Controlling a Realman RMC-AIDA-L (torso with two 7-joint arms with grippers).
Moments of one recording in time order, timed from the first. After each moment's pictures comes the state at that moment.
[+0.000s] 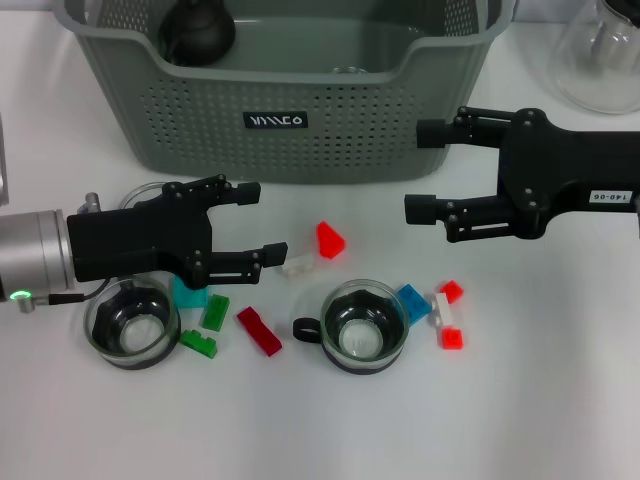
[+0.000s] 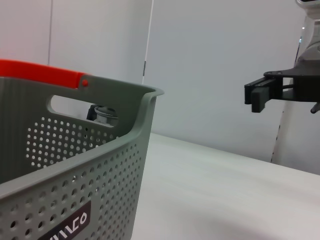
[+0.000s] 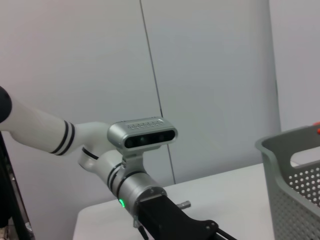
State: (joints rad) left arm -0.50 -2.08 0.52 0.47 2.10 1.63 -1.05; right arm 0.41 2.10 -1.04 -1.03 -1.70 -1.69 1.57
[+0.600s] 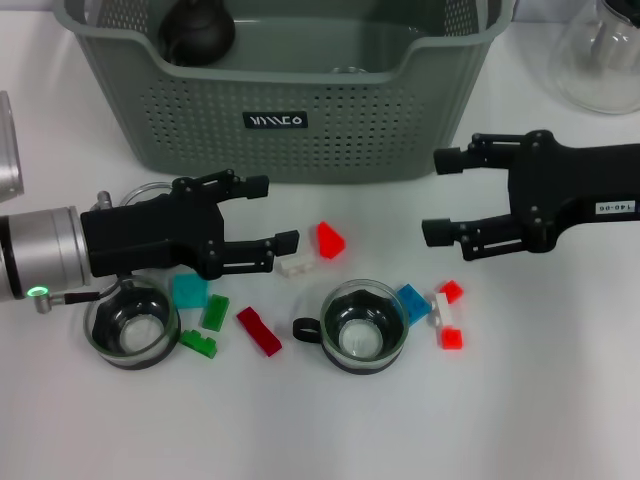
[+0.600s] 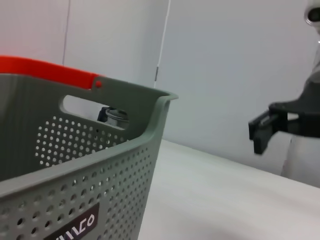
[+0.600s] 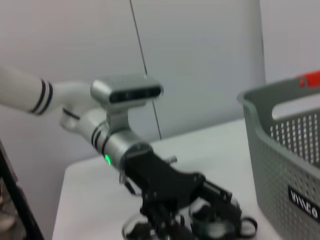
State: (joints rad) left arm -0.51 -2.10 0.50 0.46 2.09 1.60 -1.09; right arm 0.45 2.09 -0.98 -1.04 -1.88 -1.70 1.61
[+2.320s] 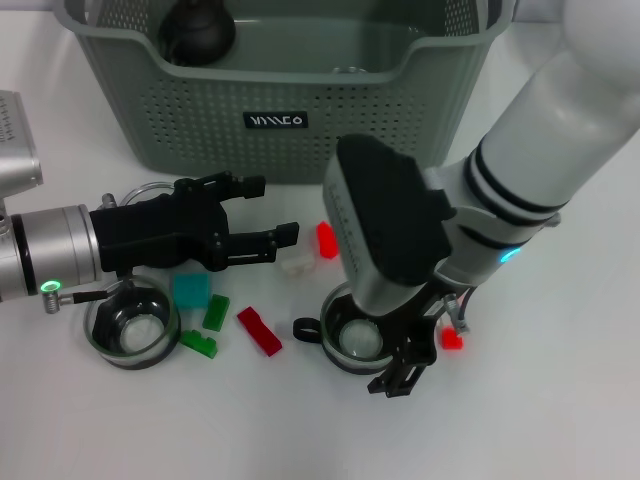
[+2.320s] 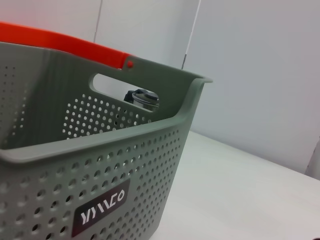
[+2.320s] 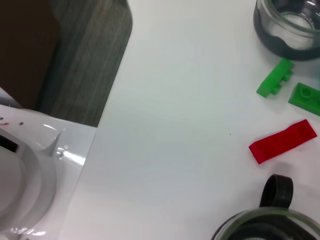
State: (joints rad) left arm -0.51 -2.11 0.50 0.46 2.09 1.51 -1.15; right arm 0.82 2.11 -1.85 -1.11 -2.31 -1.47 1.99
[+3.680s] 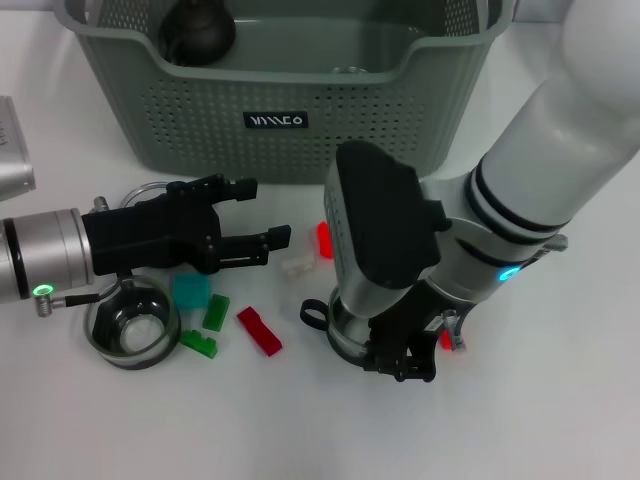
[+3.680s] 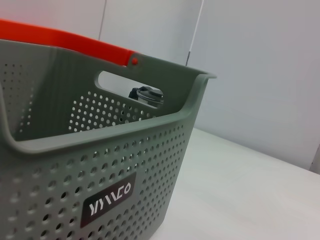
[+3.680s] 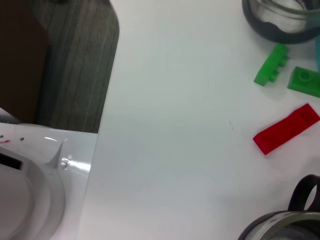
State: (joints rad) left arm -0.50 -2.11 0.50 0.45 2.09 1.51 -1.14; right arm 0.79 2.11 -1.90 -1.16 -2.31 -1.47 2.15
